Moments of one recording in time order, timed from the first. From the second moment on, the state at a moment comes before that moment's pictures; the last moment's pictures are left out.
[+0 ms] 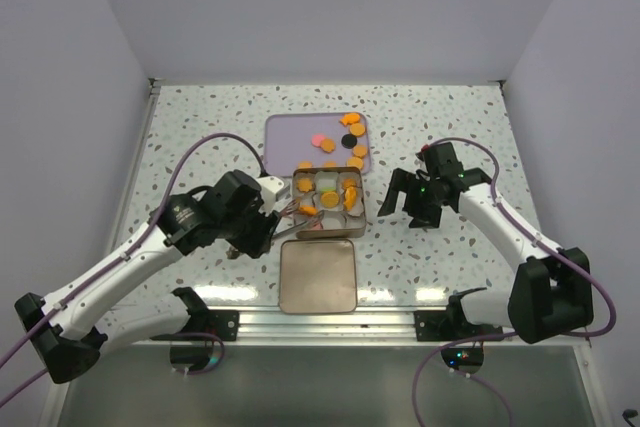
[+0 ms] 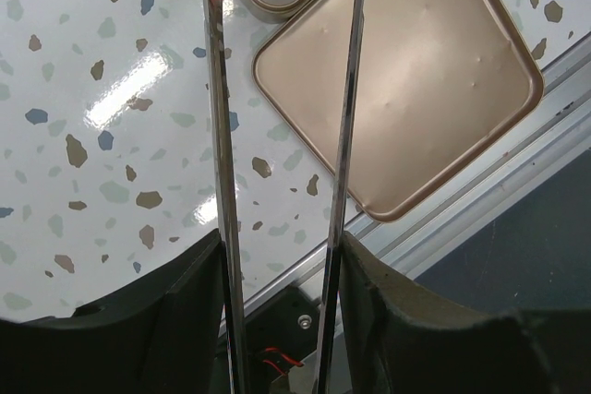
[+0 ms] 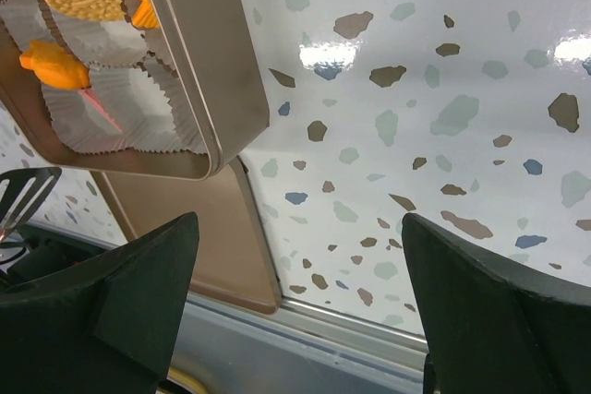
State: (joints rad) left arm -0.79 0.99 1.03 -1.04 0.01 -0.18; right arm 0.27 1.29 0.89 -0.73 -0.26 0.57
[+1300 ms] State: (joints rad) left arm -0.71 1.83 1.70 -0.92 -0.24 -0.15; right arm 0.27 1.30 0.89 -0.74 -0.26 0.55
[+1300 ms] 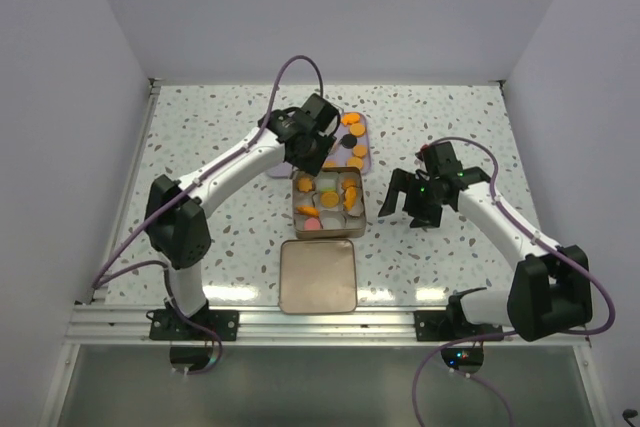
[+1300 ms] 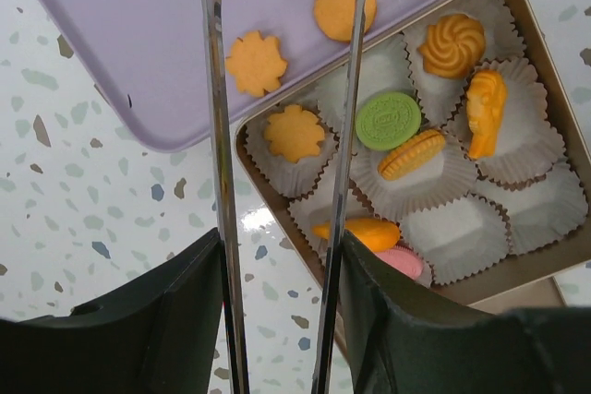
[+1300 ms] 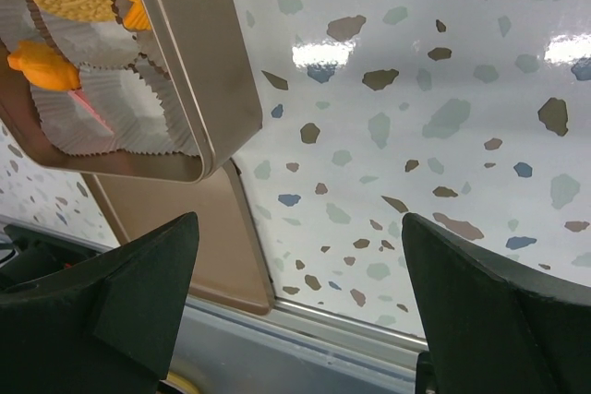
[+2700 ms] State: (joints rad) left arm -0.68 1.98 1.86 -0.95 -0.28 -0.15; right arm 0.27 1.39 0.97 -0.74 -0.25 0.53
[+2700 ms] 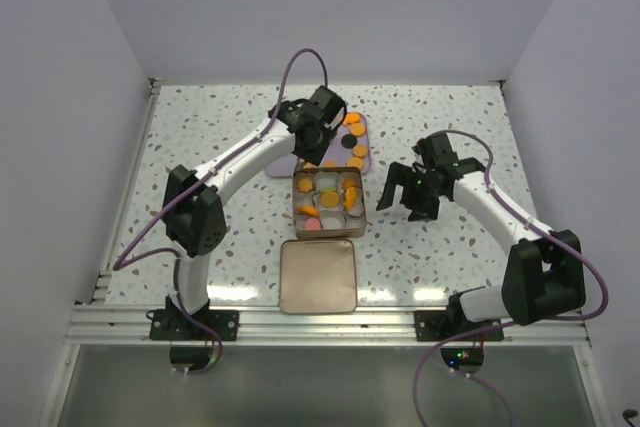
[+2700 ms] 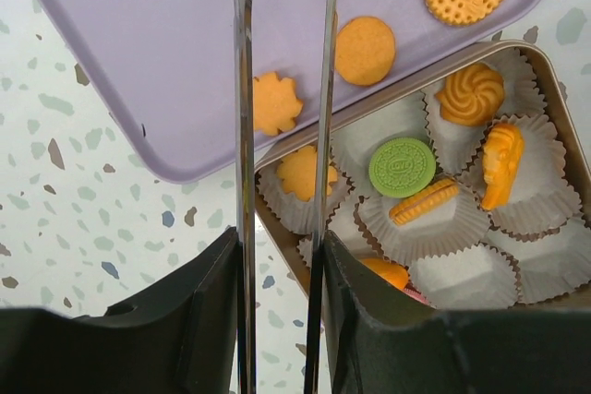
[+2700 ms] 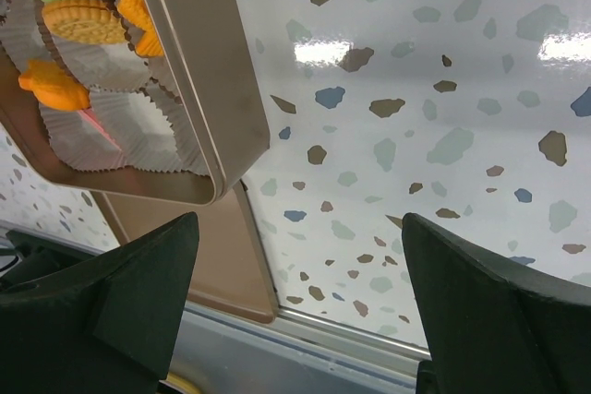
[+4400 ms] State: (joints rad) left arm -0.89 1.16 1.08 -0.95 0.02 -0.22; right arm 0.26 1.21 0.85 -0.75 -0.28 0.56
